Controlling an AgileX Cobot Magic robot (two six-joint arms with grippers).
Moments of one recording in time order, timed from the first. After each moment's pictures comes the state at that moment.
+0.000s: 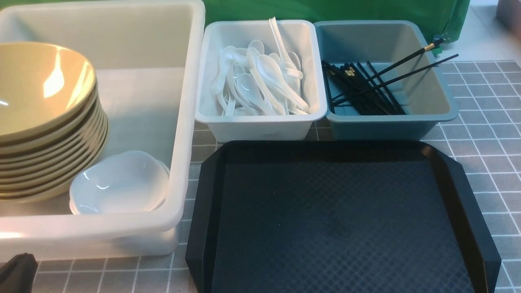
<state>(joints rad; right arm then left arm) 0.02 -0.01 0.03 -0.01 0.32 0.09 0.05 -0.01 0.02 -0.06 0.32 0.04</state>
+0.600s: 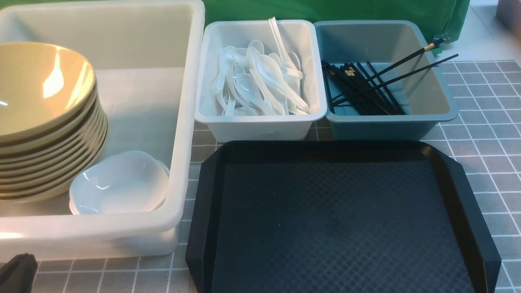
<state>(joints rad) 0.02 -0.01 0.03 -0.01 0.32 0.09 0.05 -0.01 0.02 -0.07 0.32 0.09</state>
